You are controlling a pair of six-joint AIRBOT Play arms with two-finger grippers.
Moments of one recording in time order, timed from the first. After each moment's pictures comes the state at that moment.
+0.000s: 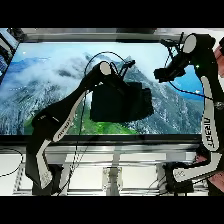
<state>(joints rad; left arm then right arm) -0.61 -1.99 2.01 0.72 -1.25 -1.34 0.09 -1.59 1.85 -1.49 1.63 1.49</state>
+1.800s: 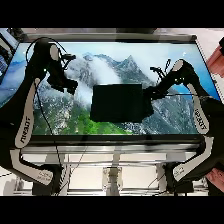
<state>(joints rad) -0.22 -1.65 1.81 1.60 -1.71 -1.47 -0.02 -1.78 1.60 -1.16 1.55 1.22</state>
